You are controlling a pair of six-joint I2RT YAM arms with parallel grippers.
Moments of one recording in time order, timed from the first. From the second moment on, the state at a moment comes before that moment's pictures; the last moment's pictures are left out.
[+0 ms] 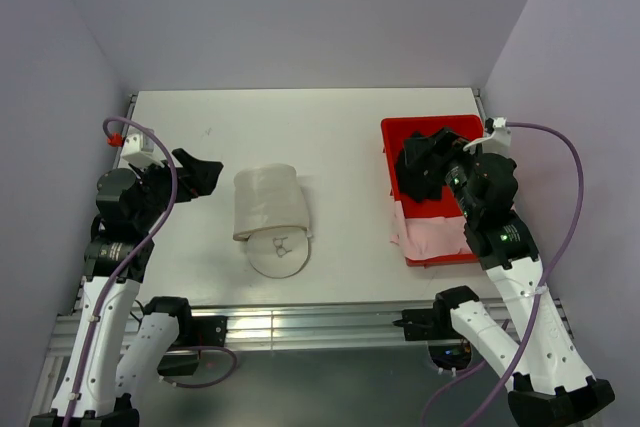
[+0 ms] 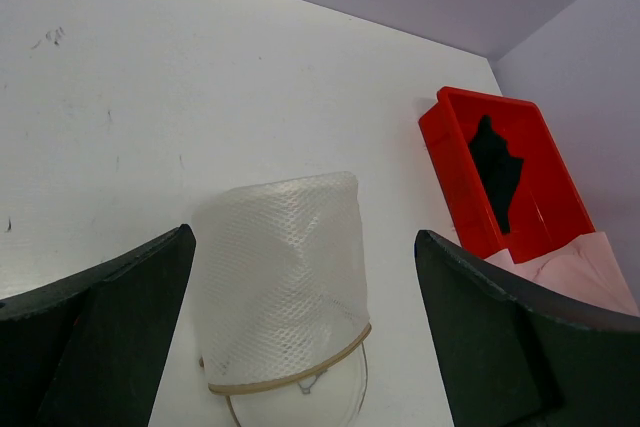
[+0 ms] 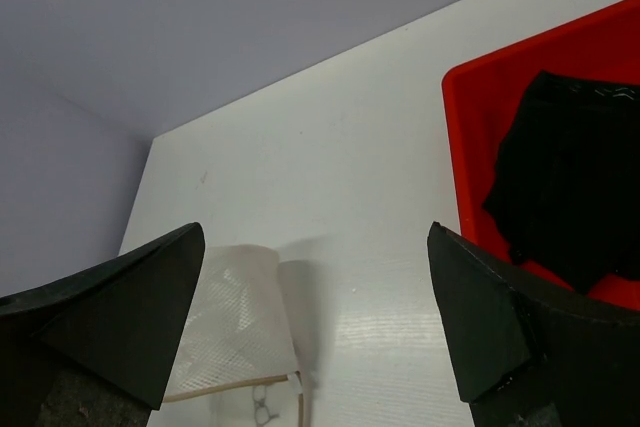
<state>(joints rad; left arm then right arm) -0.07 0.66 0.81 -0.34 0.27 -0.48 0.22 0.71 0.89 -0.32 0.07 0.62</state>
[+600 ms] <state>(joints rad) -0.07 0.66 0.81 -0.34 0.27 -0.48 0.22 0.75 0.90 -0.41 0.15 0.62</state>
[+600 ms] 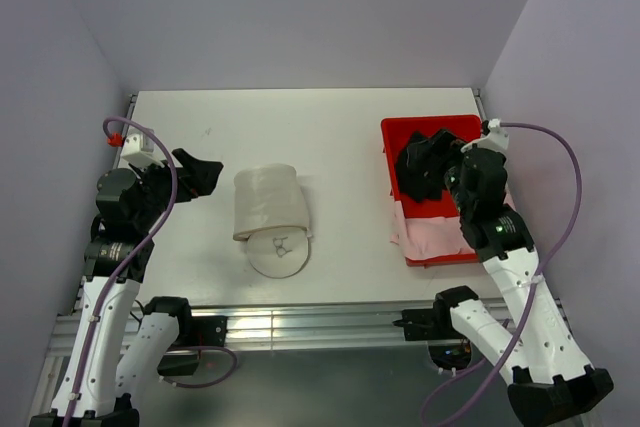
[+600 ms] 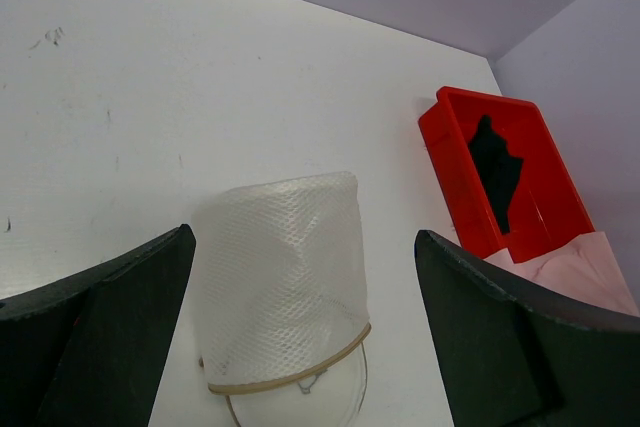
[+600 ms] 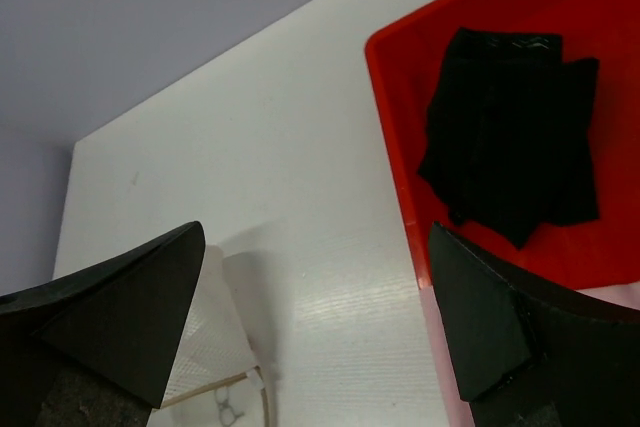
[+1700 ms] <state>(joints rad) -0.07 0.63 0.81 -0.34 0.29 -0.49 0.38 0.75 0.60 -0.65 0.19 0.75</state>
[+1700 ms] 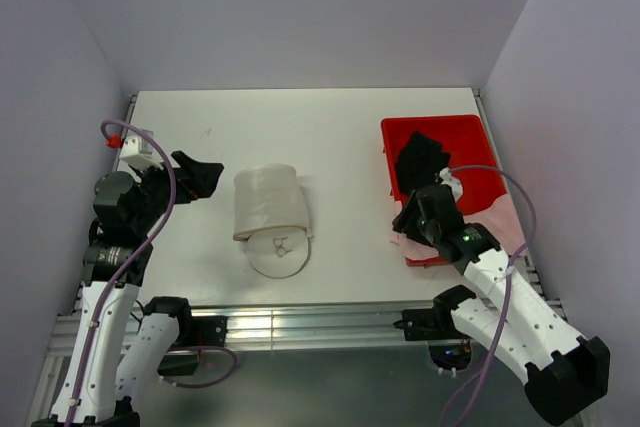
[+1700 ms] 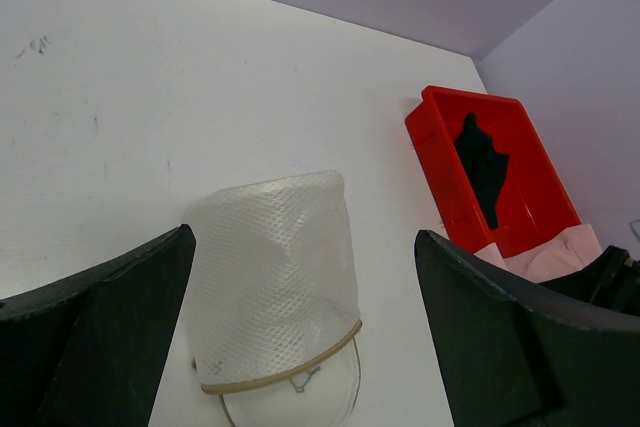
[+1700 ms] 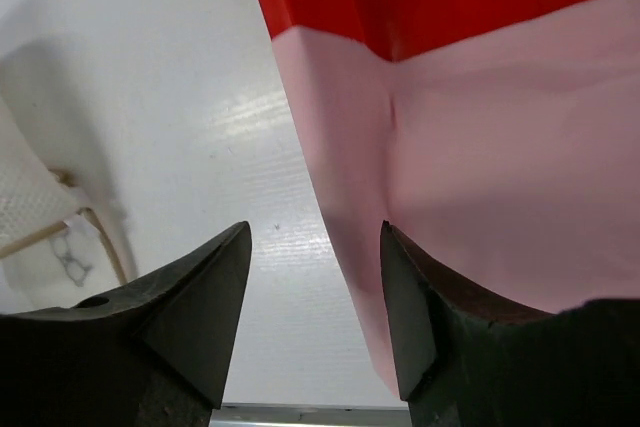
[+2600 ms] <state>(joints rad) -0.07 0.65 0.81 -0.34 0.30 -0.49 0.51 0.81 0.54 -0.59 0.35 0.88</state>
